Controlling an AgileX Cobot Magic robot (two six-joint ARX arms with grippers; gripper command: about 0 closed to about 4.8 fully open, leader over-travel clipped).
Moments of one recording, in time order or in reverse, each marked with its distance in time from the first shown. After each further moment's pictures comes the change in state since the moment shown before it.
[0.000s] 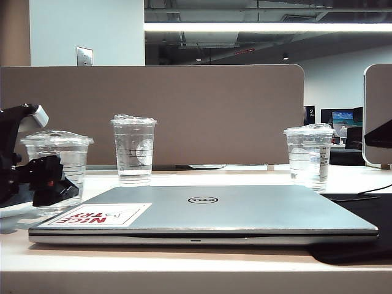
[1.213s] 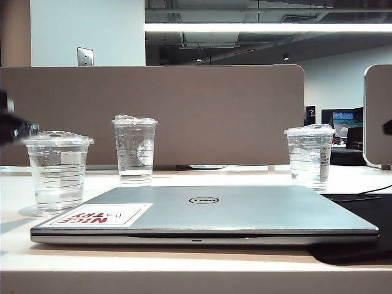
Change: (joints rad) left arm 0.000 -0.432 -0.268 0.158 0.077 -0.078; right arm -0.140 -0.060 0.000 -0.005 -0.003 0.000
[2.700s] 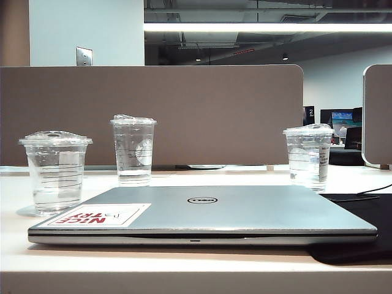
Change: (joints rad) left arm -0.002 -1.082 0.000 -1.163 -0.314 0.127; right arm -0.410 -0.143 0.000 0.005 0.002 0.000
